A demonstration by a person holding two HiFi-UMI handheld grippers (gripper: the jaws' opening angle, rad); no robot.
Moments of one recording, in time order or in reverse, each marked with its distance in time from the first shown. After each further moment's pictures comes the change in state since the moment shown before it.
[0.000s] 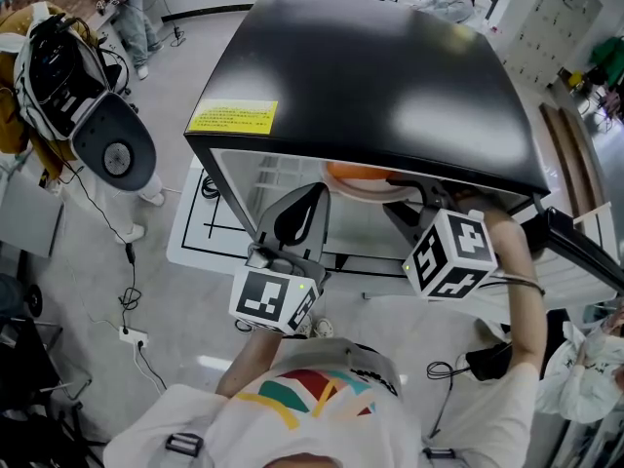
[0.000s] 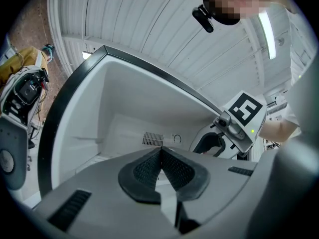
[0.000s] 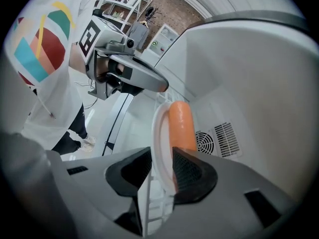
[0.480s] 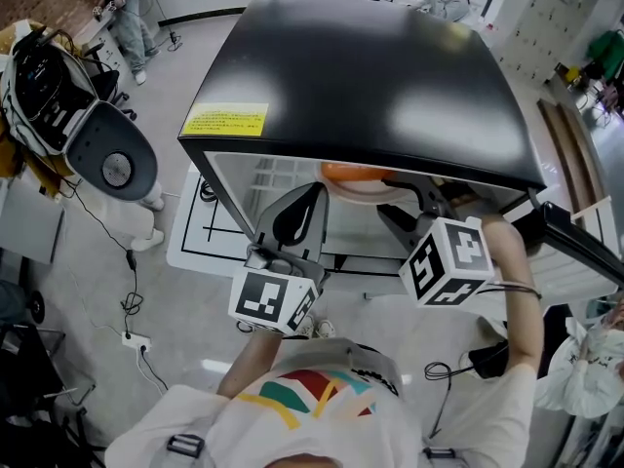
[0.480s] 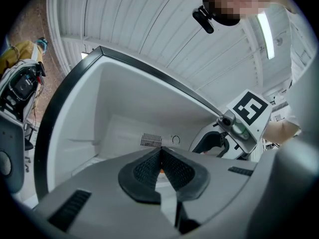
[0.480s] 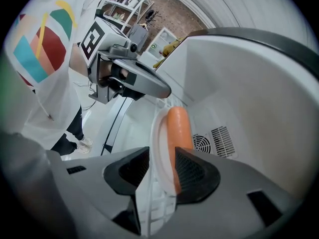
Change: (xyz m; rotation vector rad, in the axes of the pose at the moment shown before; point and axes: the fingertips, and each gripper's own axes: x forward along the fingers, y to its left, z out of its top) left arm 0.002 -0.003 0.004 0.007 -0.006 -0.009; right arm -0.007 0.002 0.007 -0.003 -0.032 -0.045
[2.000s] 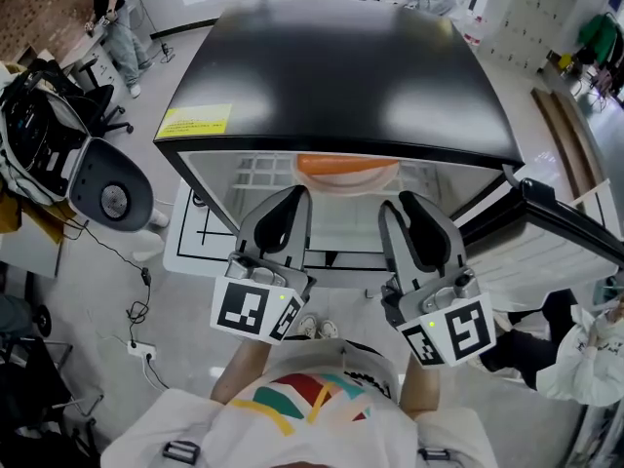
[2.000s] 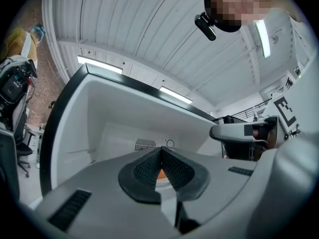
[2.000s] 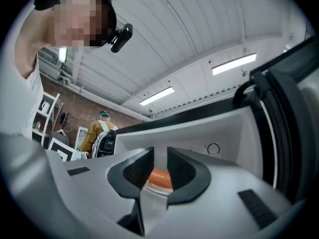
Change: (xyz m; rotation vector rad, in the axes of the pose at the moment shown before) left arm -0.011 -0.025 0.020 0.033 -0.010 -0.014; right arm -0.129 -0.023 0.014 1.061 -0.856 -0.559
